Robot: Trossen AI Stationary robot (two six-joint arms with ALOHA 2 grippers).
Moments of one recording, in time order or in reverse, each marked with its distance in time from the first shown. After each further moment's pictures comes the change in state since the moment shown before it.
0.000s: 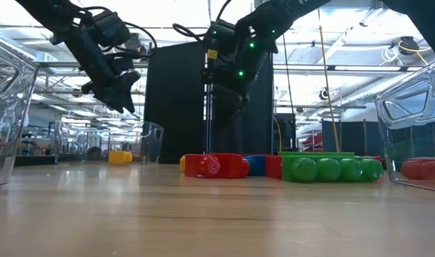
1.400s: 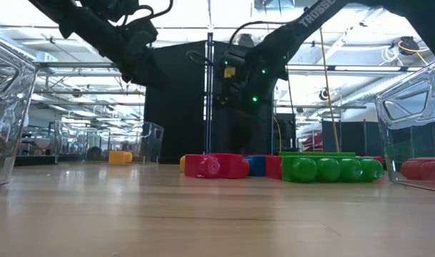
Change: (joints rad) left arm -0.420 0.059 -0.001 0.291 0.104 0.099; right arm -0.067 0.002 -0.207 0.173 -0.183 -0.139
